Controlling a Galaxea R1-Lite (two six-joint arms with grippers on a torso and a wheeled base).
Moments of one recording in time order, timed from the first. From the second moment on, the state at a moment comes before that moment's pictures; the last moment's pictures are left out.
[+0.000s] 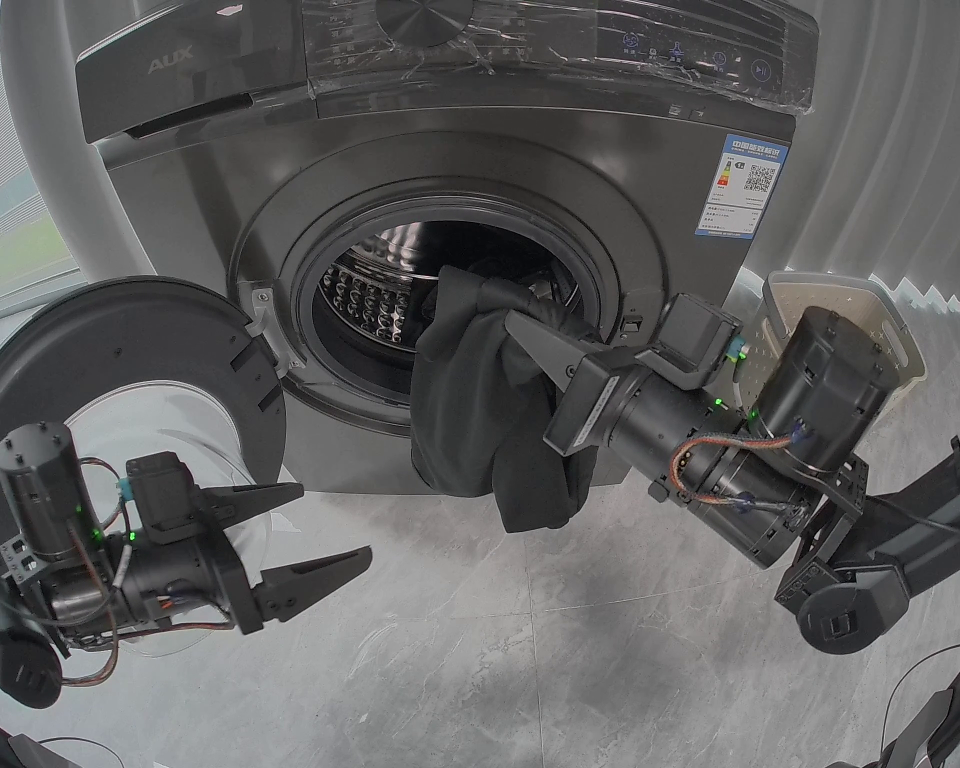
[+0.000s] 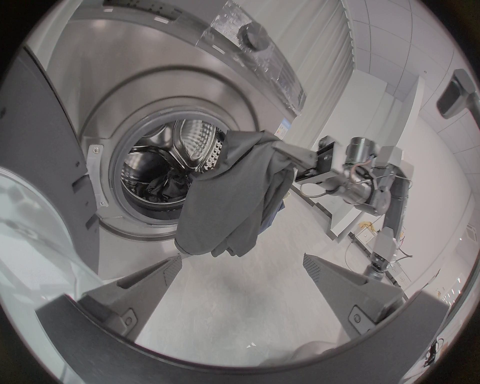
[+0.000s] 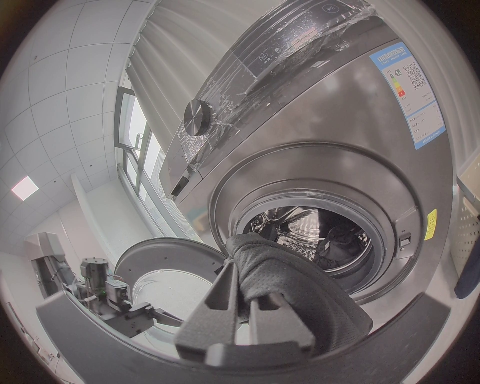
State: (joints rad) left arm -0.40 1.35 -0.35 -0.83 -0.45 -0.06; right arm 0.82 1.80 -0.83 -1.24 -0.05 0.27
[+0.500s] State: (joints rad) left arm -0.43 1.76 -0.48 -1.02 -0.37 -0.08; right arm 0.84 1.80 -0.83 -1.25 -0.05 0.27
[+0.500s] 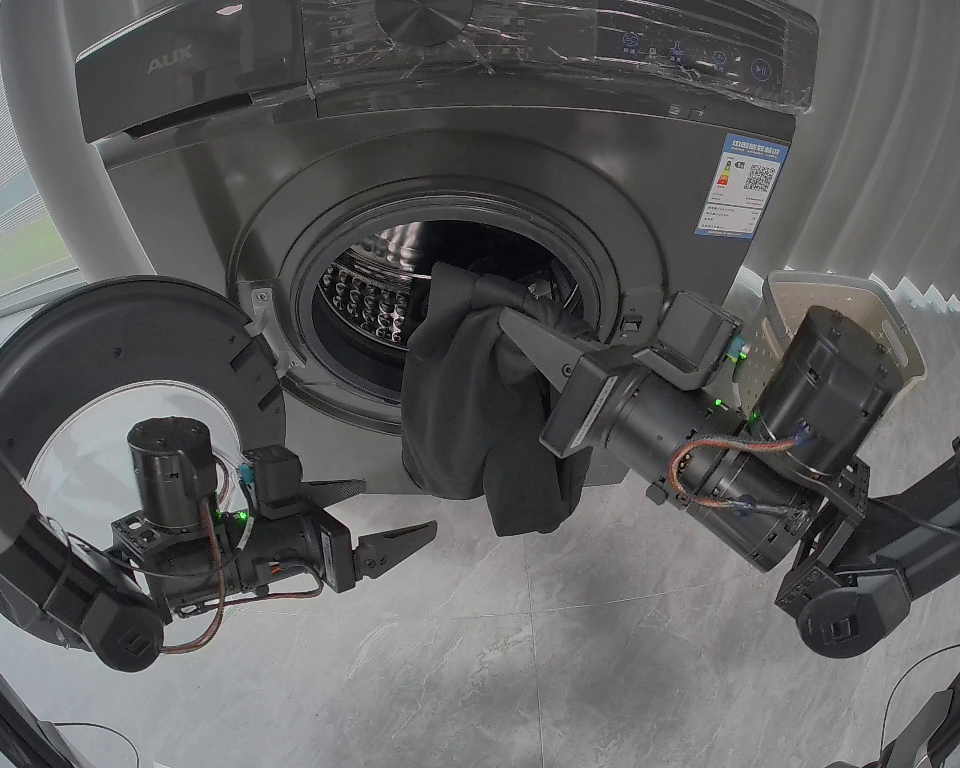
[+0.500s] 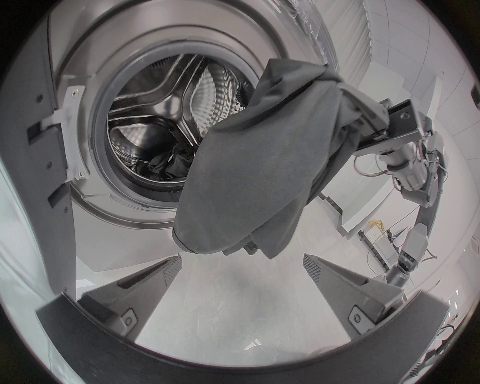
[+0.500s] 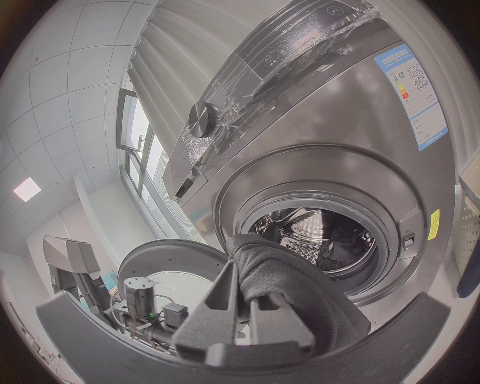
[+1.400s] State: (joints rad) left arm -0.41 2.09 -0.68 -1.20 -0.33 -0.08; right arm 0.87 1.79 -0.82 -1.27 -0.06 0.27
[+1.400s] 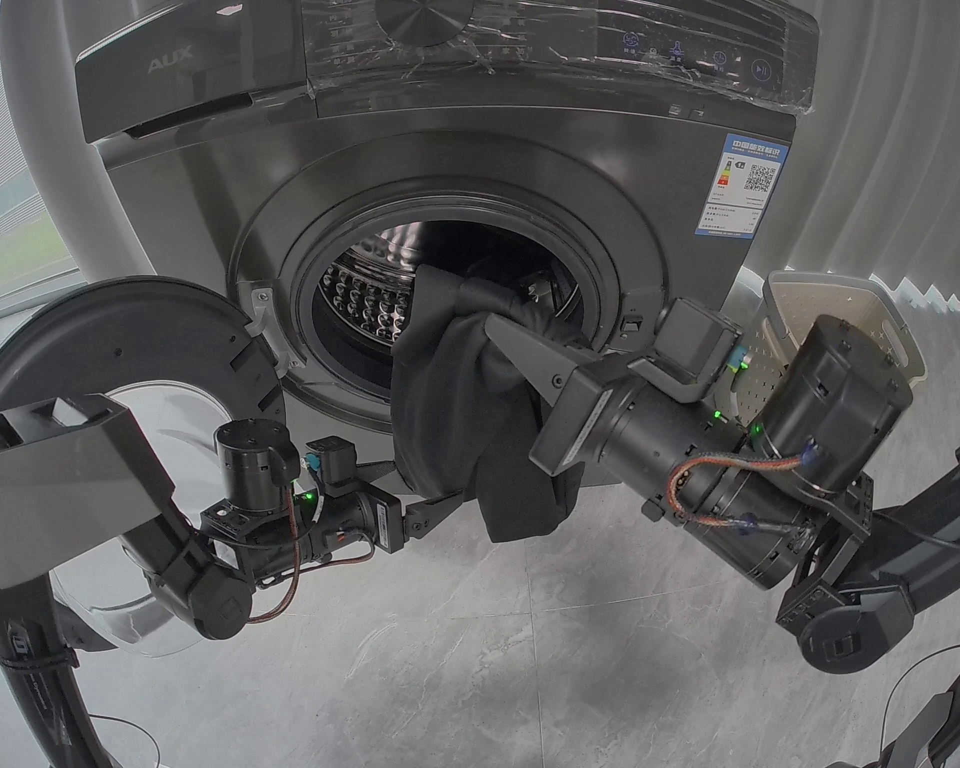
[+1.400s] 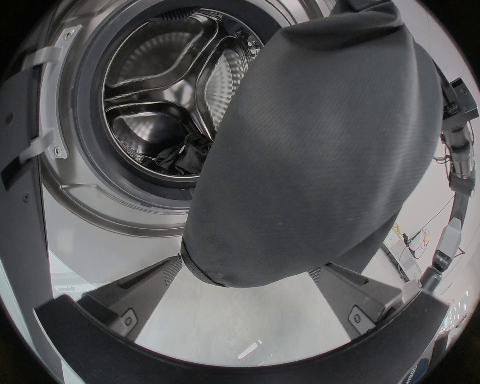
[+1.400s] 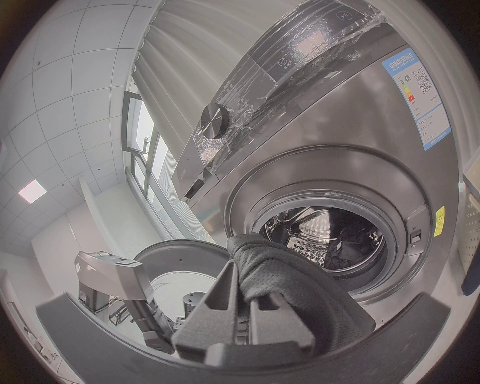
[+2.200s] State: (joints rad) left arm -0.42 2.17 -0.74 -1.35 -0.32 -0.12; right arm 0.88 1.79 -0.80 -1.28 -0.05 0.27
